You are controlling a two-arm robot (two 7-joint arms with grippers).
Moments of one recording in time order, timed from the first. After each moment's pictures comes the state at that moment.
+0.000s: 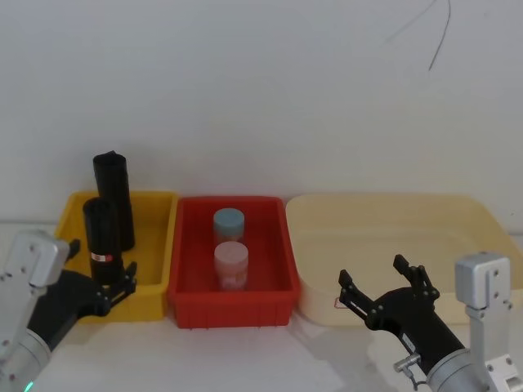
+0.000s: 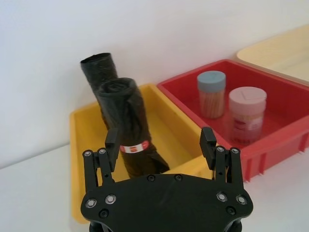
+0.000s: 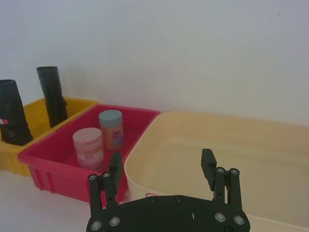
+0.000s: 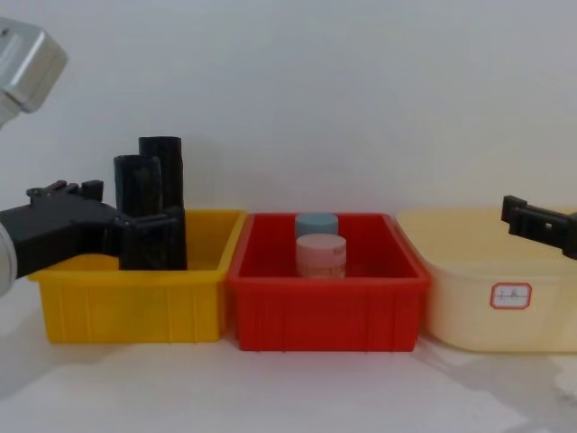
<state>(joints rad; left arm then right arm) -0.19 0.44 0.36 -1.65 -0.26 0.05 -0.06 -0.01 0.34 -0.23 -1.77 0.29 0.03 0.07</state>
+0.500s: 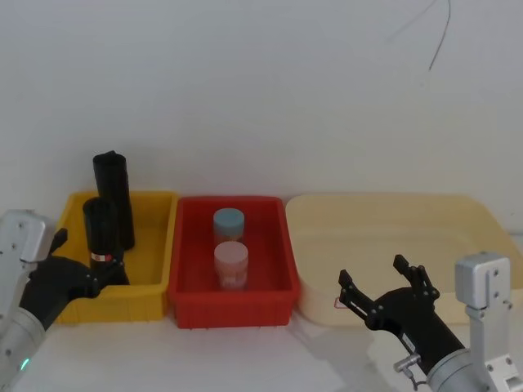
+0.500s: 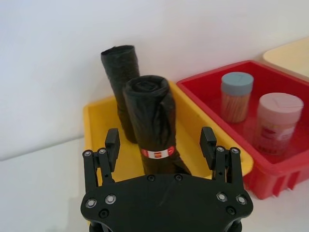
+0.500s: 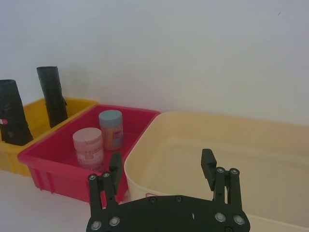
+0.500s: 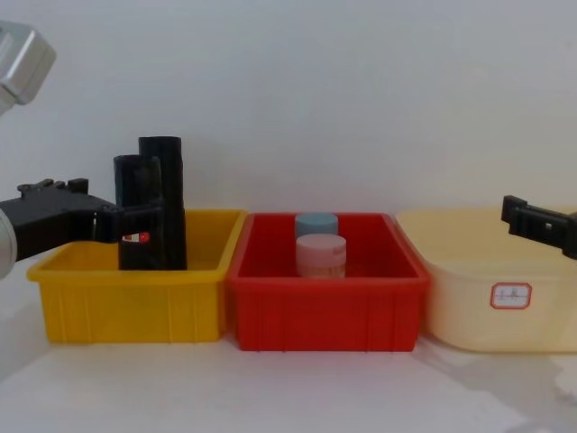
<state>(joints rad) -0.26 0.40 0.33 -1.56 -0.29 0.09 -0.07 -0.01 0.34 -0.23 -1.77 0.29 0.03 0.07</state>
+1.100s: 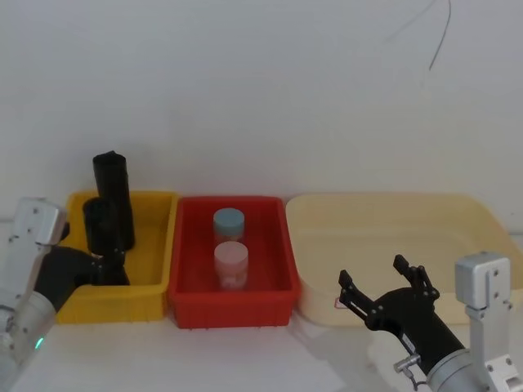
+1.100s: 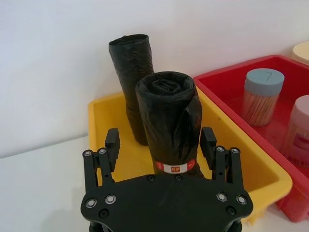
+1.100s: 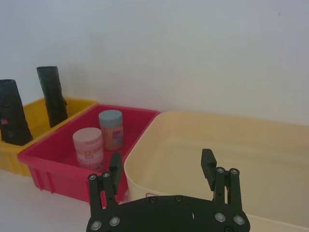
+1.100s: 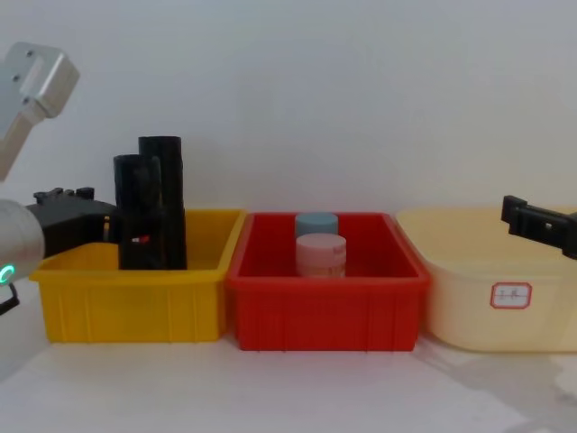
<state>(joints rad) -0.37 0.33 0.34 -1.41 -0.26 0.10 -0.06 -0.01 0.34 -0.23 -1.77 0.29 0.03 0.07</state>
